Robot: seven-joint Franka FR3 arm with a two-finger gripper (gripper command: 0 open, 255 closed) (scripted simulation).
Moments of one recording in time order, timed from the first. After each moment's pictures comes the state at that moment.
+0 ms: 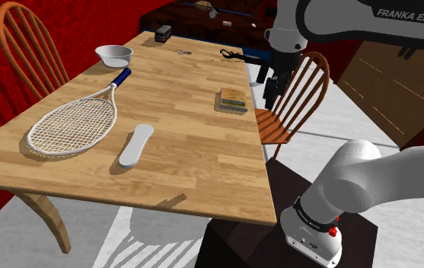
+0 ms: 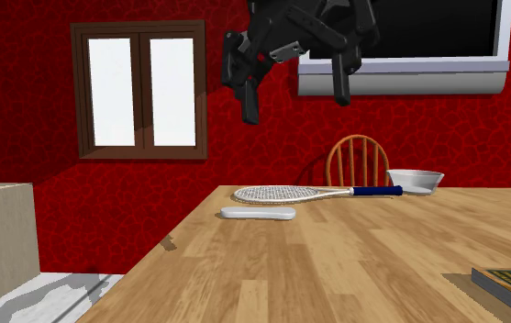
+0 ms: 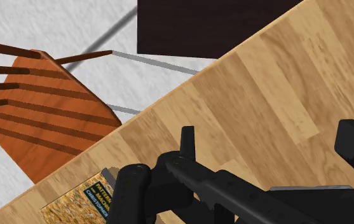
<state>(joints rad) 0.01 -0.79 0.05 -2.41 -0.11 1.51 -0.07</state>
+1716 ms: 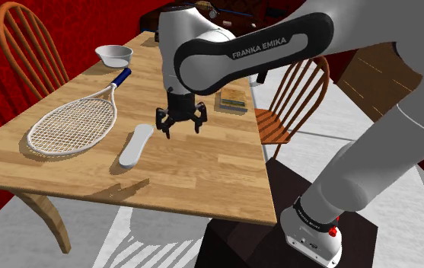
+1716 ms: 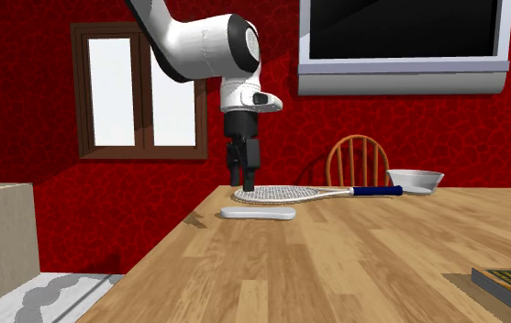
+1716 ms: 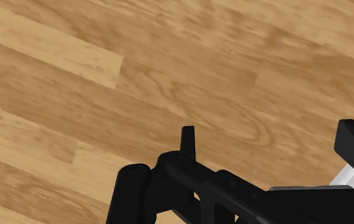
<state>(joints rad) -0.05 -0.12 0.49 -2.17 0.03 1.99 0.90</state>
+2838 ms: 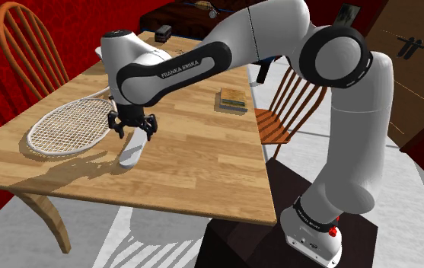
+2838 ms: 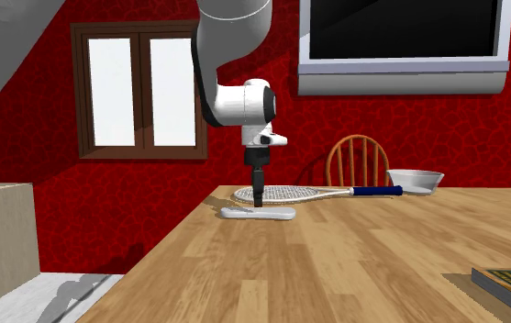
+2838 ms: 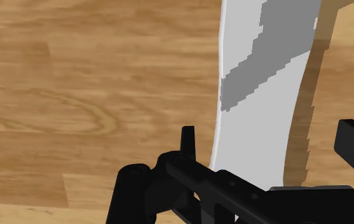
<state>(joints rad) 0.08 0.47 0.46 -1.65 -0.24 2.06 1.43</state>
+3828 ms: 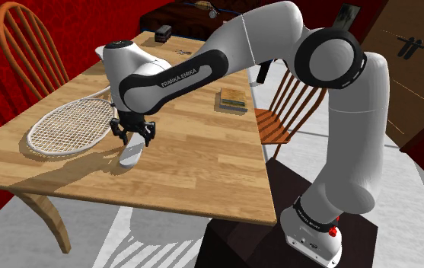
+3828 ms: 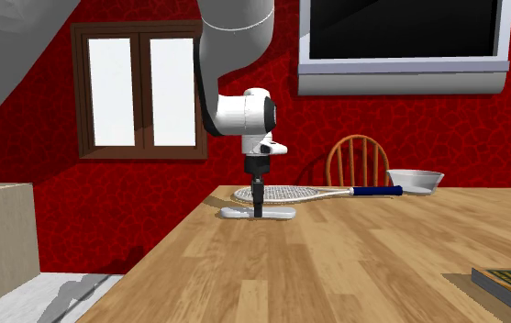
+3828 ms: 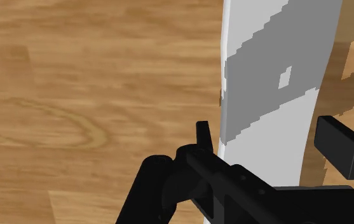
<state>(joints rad) 0.08 0.50 0.45 -1.68 -0.26 2.10 1.44</state>
